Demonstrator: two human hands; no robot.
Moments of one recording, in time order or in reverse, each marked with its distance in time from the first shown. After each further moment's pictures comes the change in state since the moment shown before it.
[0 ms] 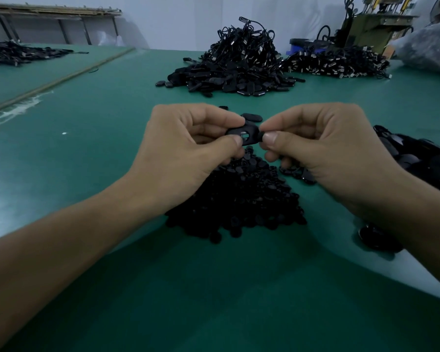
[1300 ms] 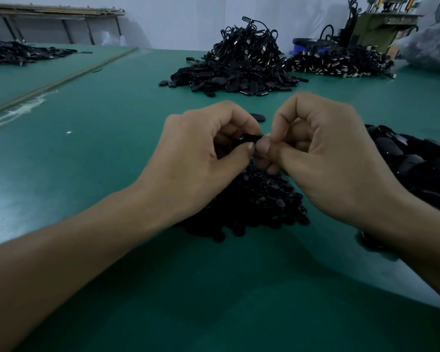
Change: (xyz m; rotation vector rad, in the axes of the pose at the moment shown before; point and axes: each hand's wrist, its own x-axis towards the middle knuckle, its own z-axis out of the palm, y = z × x) left_hand -0.002 -0.003 0.003 0.341 -0.035 0.242; right_hand -0.007 -0.002 0.013 -0.220 0.018 -0.206
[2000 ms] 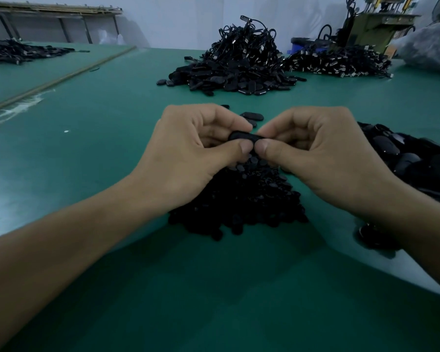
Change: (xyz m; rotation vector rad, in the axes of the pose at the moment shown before) left_hand 0.003 -0.002 -0.004 -0.290 -0.044 -0.242; right_hand 0.004 0.011 -0.008 0.005 -0.064 0.090
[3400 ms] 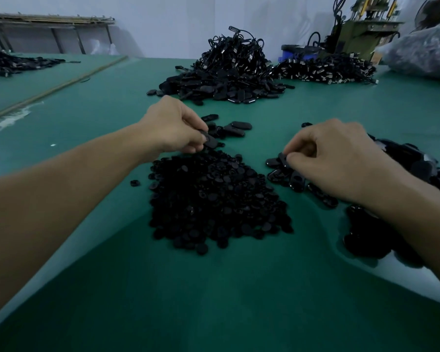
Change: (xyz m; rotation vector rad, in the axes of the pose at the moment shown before) left_hand 0.092 -0.041 -0.027 0.307 -0.027 -0.356; right_hand 0.011 0.021 -0.039 -0.597 -0.048 0.170
